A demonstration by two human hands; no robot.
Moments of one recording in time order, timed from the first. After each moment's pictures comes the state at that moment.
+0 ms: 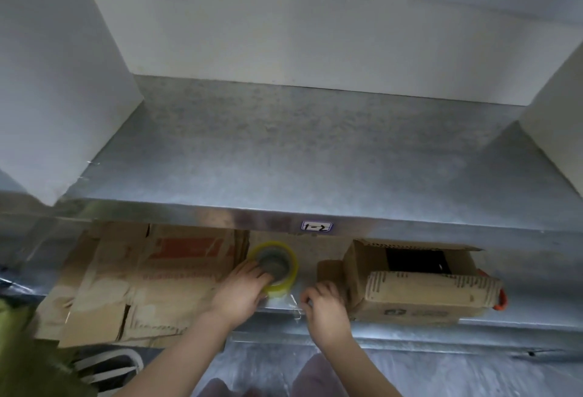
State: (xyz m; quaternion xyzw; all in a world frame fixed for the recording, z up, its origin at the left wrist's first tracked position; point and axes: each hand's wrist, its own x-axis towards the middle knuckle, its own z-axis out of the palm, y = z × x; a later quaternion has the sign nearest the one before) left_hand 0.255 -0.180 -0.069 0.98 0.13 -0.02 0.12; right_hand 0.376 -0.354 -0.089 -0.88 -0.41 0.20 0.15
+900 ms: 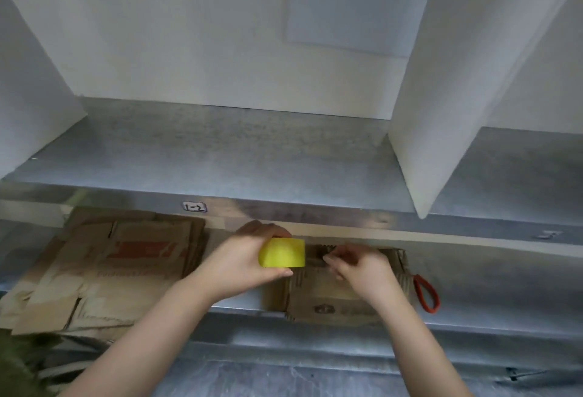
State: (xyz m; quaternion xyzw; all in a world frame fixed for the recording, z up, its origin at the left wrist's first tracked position) left_hand 0.337 -0.284 0.091 0.95 0.12 0.11 0.27; right_hand 0.496 -0.469 0.075 -0.84 -0.30 0.22 0.38
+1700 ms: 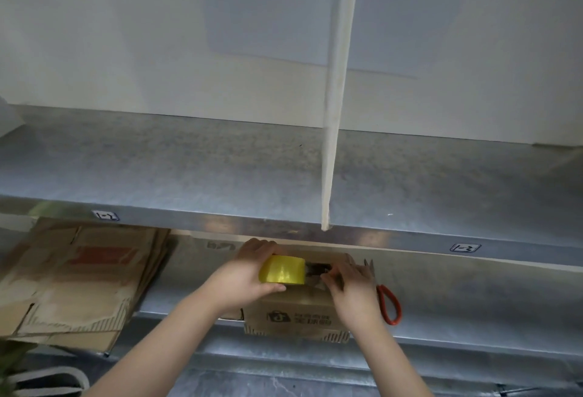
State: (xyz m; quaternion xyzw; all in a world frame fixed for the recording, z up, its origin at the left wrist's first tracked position) left_hand 0.417 -0.353 0.056 0.94 0.18 0.04 0.27; right_hand 0.569 -0.536 0.013 -0.88 -0.36 0.07 0.29
